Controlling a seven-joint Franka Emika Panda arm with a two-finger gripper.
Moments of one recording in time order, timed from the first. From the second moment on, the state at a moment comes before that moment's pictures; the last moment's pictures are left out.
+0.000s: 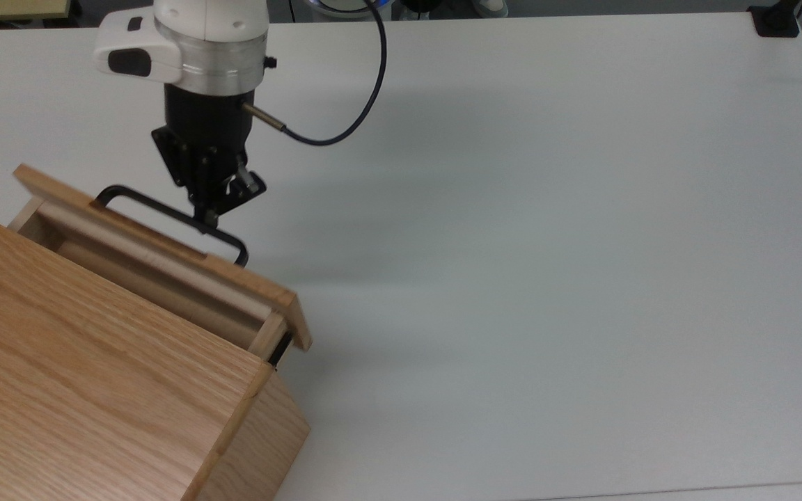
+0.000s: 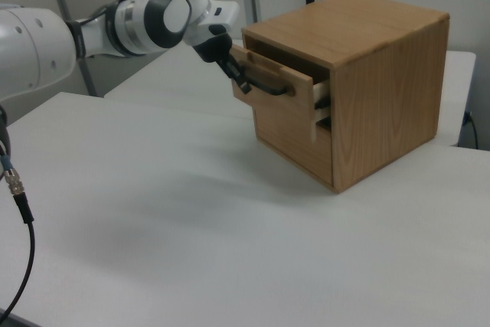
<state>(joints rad) -0.11 0.37 0.07 -1.41 -0.28 2.18 0.70</state>
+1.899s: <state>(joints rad) -0.11 0.31 0.14 -1.36 -0.37 1.94 0.72</state>
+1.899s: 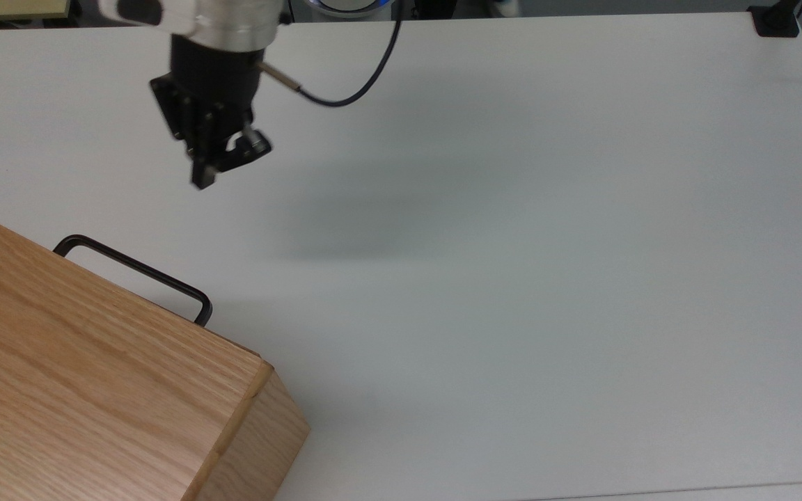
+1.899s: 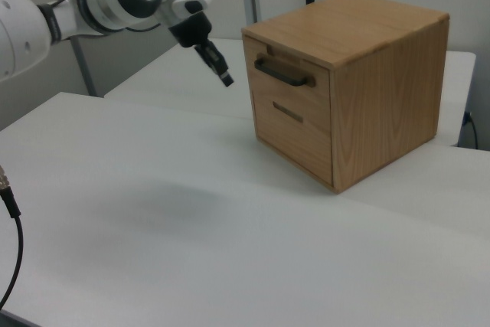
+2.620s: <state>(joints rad) -0.10 -0.04 0.17 -1.69 -0.13 1.78 0.30</state>
